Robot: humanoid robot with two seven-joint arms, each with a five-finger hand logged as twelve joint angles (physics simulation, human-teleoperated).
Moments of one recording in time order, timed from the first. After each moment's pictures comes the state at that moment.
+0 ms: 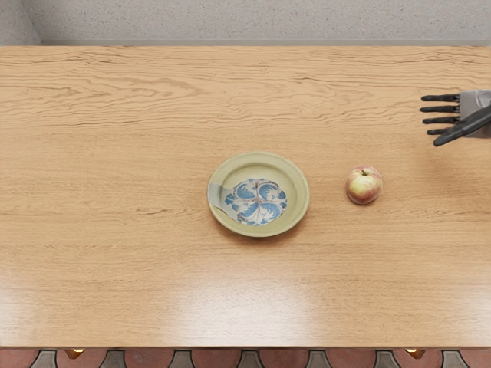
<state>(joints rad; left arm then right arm) -0.01 0.00 0.09 -0.20 0.05 0.01 -0.55 1.03 -0.73 0.60 0.64 -0.11 0.61 -0.61</state>
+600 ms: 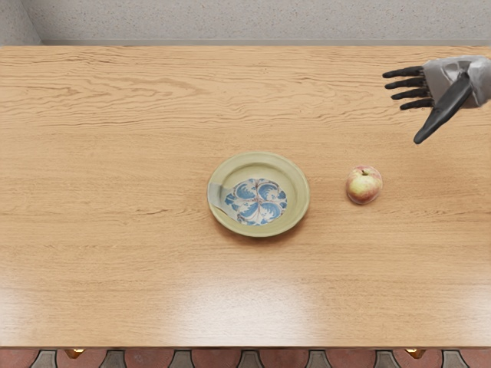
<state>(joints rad) -0.01 0.00 0.09 -0.20 0.05 0.01 -0.55 1.14 -0.81 0.57 1.00 -0.29 0.61 -0.61</state>
